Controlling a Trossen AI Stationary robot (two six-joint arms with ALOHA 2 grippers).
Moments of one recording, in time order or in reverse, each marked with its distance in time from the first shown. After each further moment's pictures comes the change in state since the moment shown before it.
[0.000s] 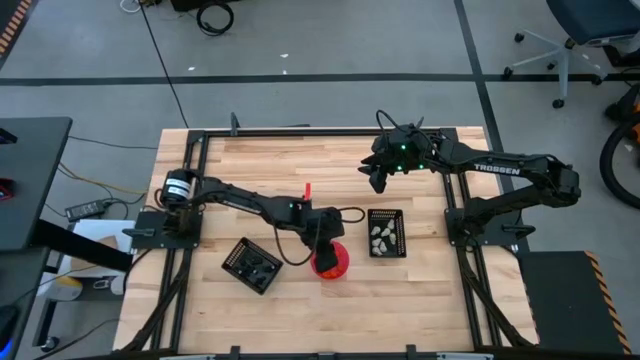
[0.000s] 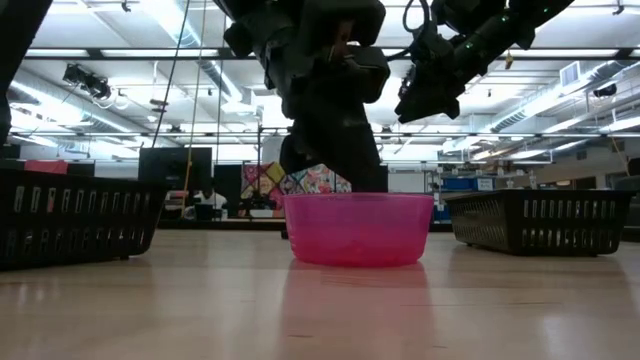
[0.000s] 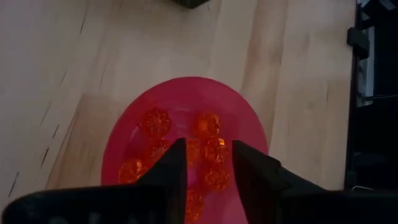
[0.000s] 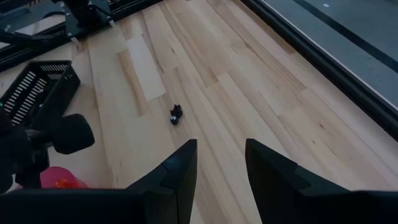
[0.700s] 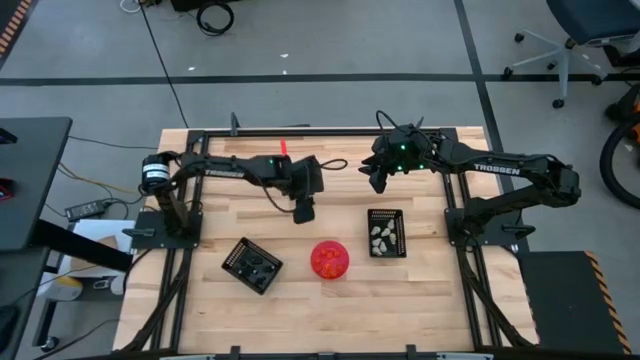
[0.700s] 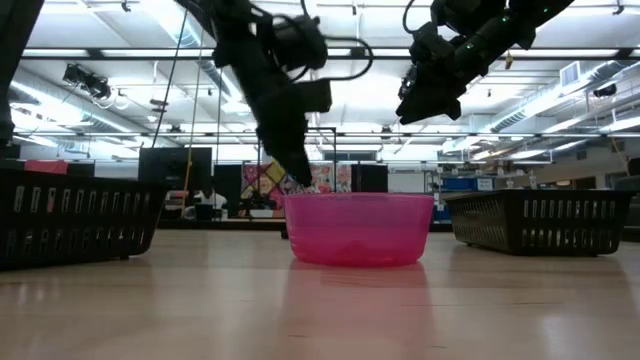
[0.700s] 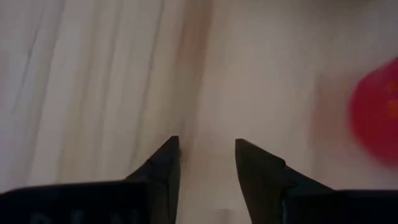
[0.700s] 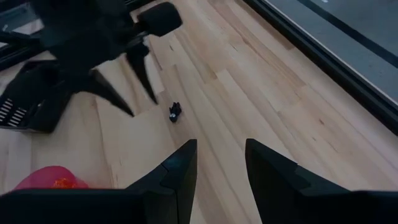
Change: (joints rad) left arm 0.296 -0.175 -0.120 -0.172 -0.204 0.559; right arm 0.000 0.000 0.000 -0.012 0.002 0.011
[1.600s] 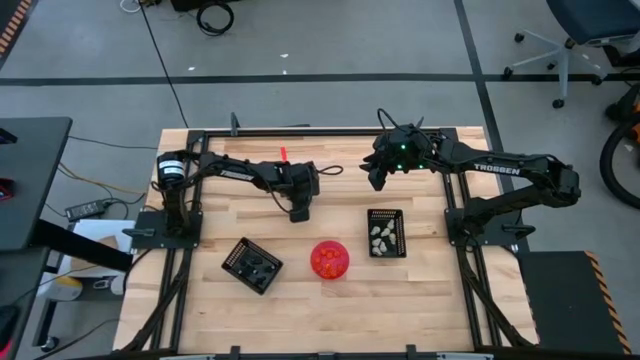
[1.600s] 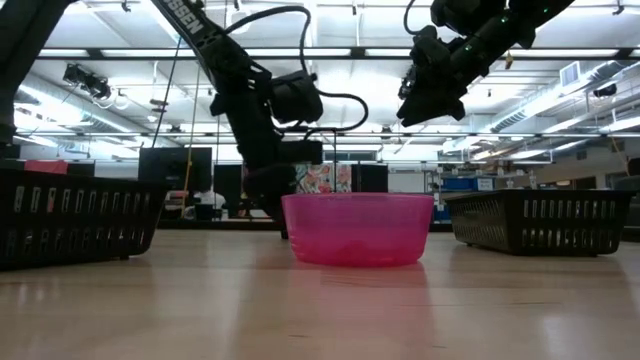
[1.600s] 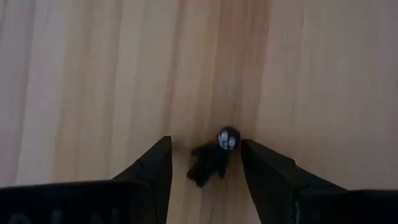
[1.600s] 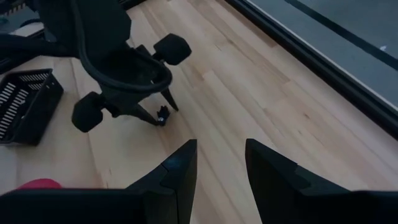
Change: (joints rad) left arm 0.056 0.122 -0.142 0.198 -0.086 0.136; right arm -0.004 0.000 0.000 -0.004 0.055 0.045
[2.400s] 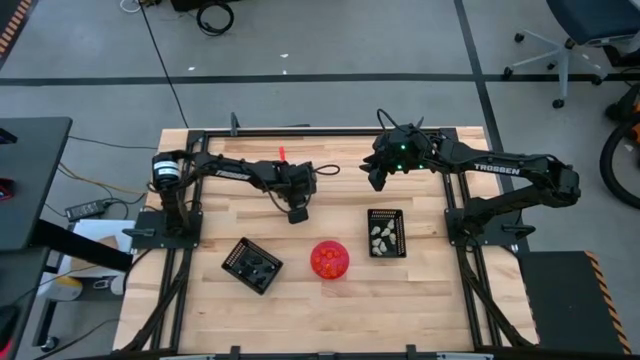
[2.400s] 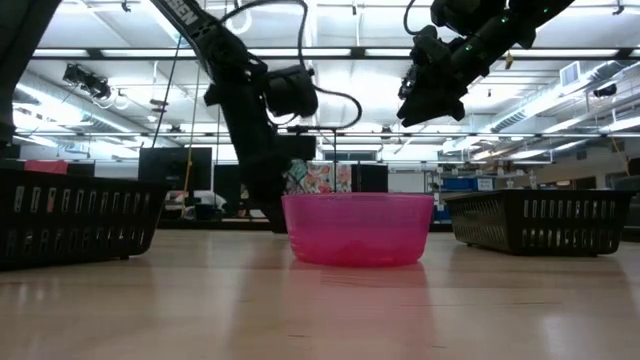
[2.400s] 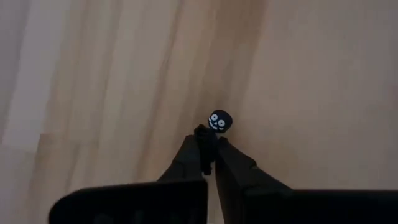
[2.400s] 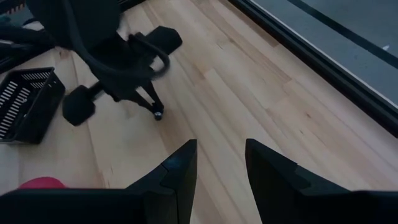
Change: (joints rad) left arm -0.005 -0.048 -0.001 -0.094 0.014 -0.136; right arm 0.000 0.000 0.000 -0.003 -0.009 -0.003
